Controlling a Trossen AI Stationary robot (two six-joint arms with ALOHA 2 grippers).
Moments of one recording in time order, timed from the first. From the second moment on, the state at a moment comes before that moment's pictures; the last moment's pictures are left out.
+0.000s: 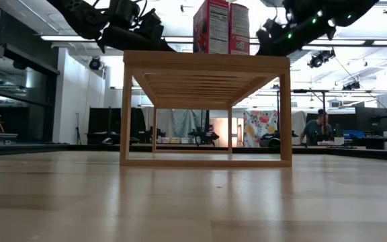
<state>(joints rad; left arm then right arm) 0.64 1.45 0.93 0.35 0.33 0.11 -0.65 1.15 0.81 0.05 0.00 -0.01</state>
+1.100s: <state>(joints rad) 0.66 1.57 0.93 0.51 0.36 0.05 -0.75 1.29 0.81 0.18 -0.33 -0.18</state>
